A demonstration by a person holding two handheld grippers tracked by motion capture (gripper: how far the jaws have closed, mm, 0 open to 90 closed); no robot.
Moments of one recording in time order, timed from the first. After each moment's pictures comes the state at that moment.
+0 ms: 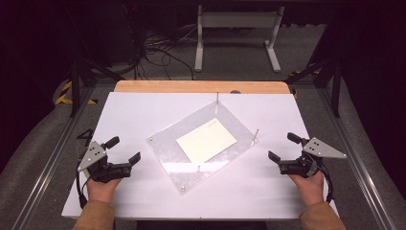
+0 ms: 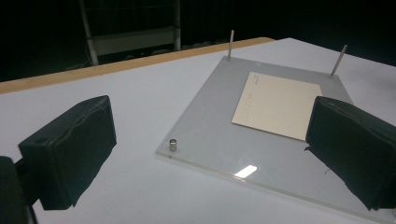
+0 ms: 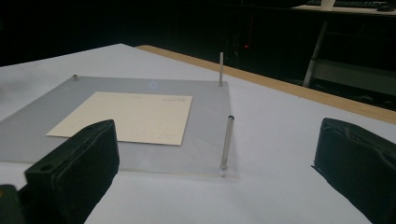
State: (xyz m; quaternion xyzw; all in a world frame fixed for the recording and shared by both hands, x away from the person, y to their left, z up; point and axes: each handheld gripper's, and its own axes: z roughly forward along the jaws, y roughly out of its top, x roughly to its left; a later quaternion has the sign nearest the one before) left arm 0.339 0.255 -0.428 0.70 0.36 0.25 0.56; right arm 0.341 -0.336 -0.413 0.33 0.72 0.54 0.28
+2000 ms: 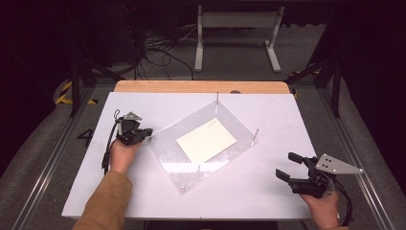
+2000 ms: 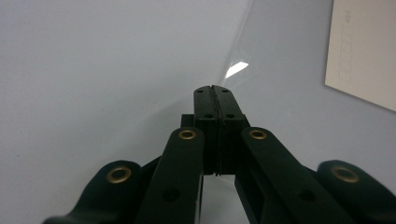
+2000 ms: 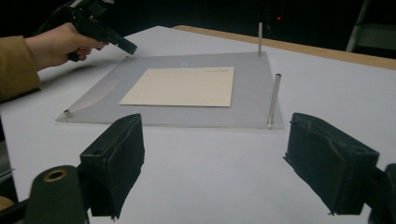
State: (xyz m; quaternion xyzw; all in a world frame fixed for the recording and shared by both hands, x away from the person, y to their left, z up) left arm 0.473 0.215 -0.451 0.82 0.43 0.12 0.37; right arm 0.289 -0.348 -0.407 0.34 0.74 0.54 0.19
